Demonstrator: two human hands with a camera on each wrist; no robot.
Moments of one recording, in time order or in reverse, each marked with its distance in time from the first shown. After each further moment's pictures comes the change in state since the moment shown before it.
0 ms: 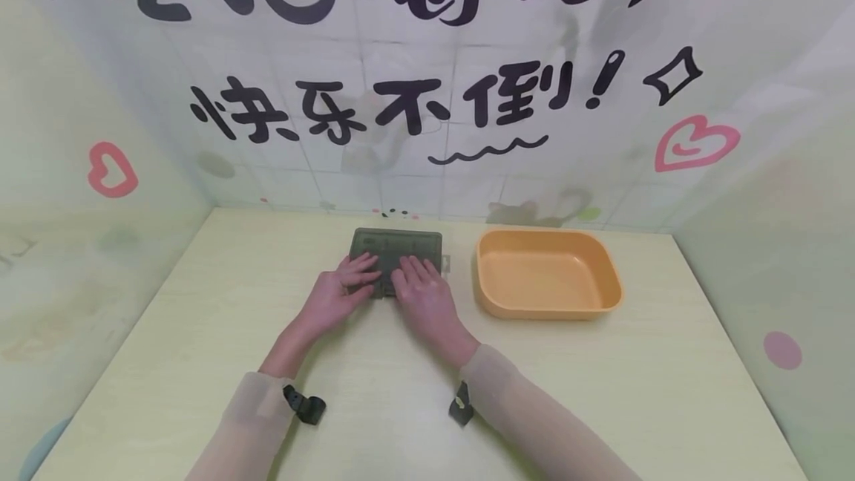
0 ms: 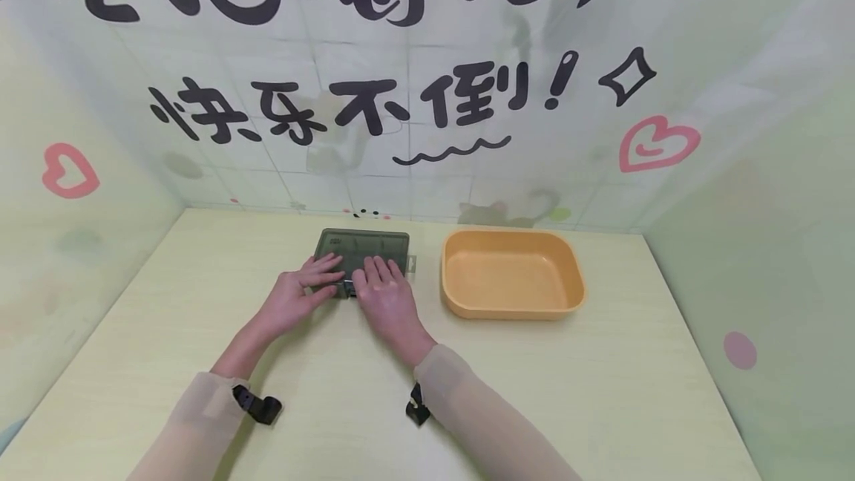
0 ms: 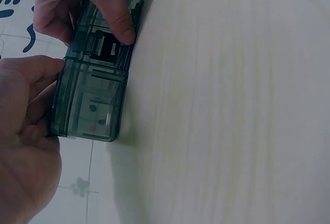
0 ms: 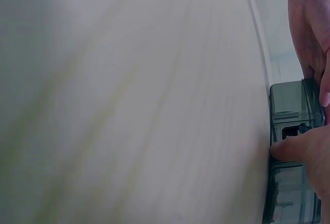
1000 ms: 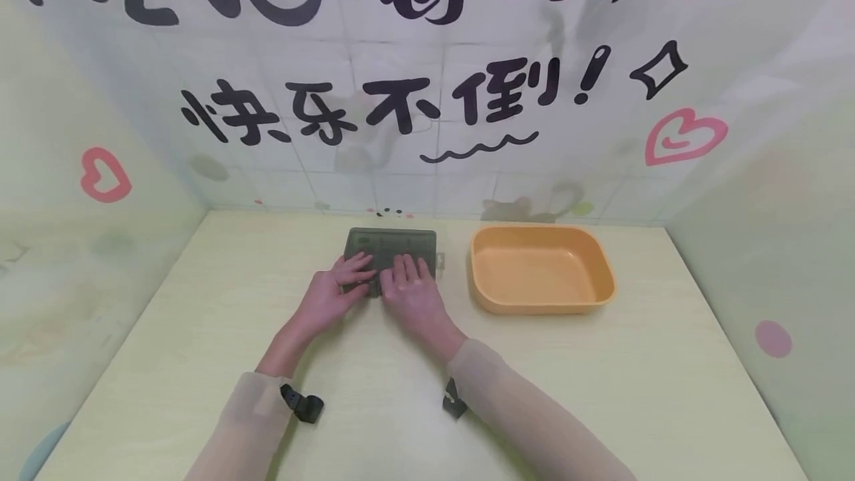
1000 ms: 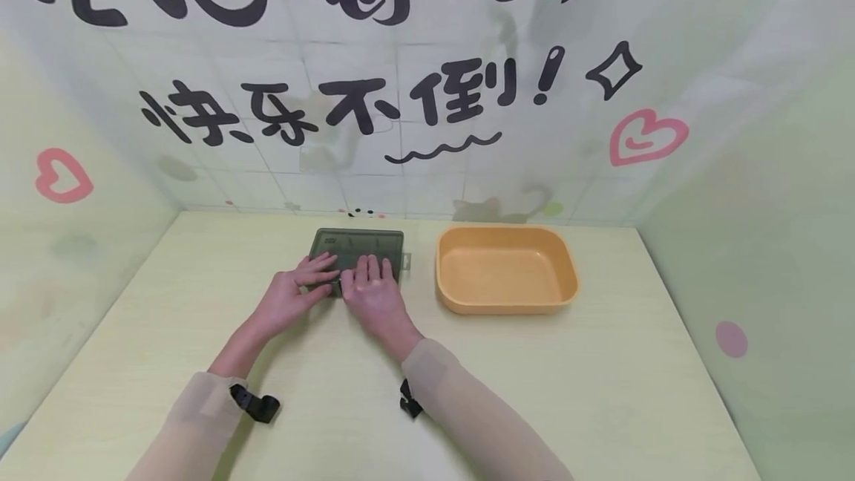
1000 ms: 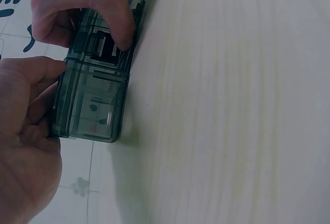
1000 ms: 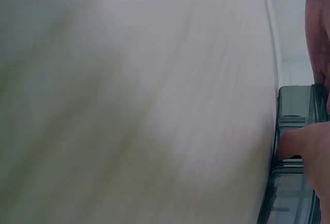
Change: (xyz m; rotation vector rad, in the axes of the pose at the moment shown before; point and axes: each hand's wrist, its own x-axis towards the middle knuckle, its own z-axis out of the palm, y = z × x) left_hand 0.001 0.002 0.000 0.018 -0.012 -0.031; right_hand 0.005 -0.006 -0.003 -0.159 -0.052 -0.066
